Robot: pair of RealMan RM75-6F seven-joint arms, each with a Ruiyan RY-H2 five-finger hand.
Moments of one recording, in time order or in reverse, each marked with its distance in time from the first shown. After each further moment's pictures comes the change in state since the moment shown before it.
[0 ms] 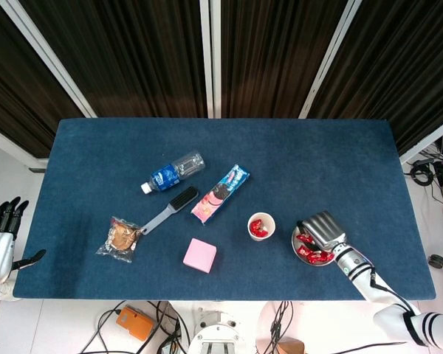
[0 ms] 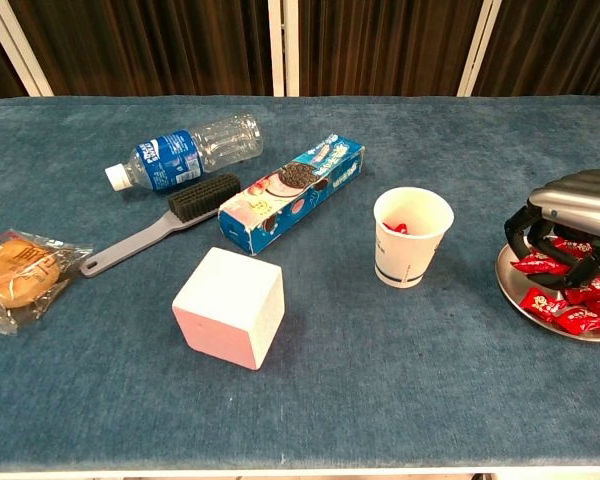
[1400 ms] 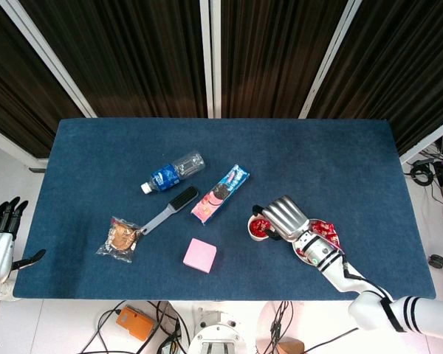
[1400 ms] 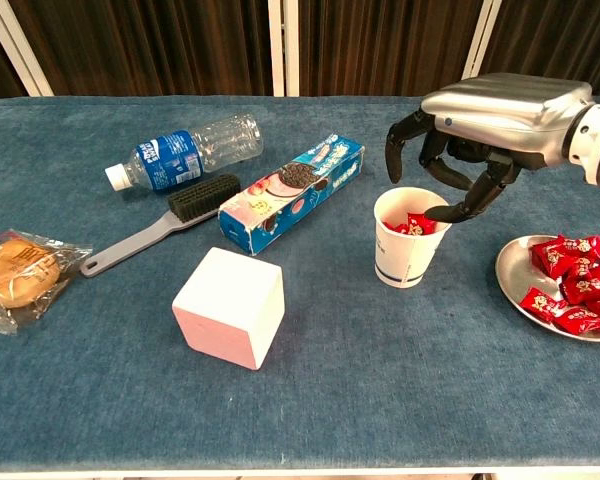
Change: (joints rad) left arm 0.001 -0.007 -0.001 0.010 0.001 0.002 -0.011; right arm 0.144 0.012 0.121 -0.238 0.037 0.019 -0.138
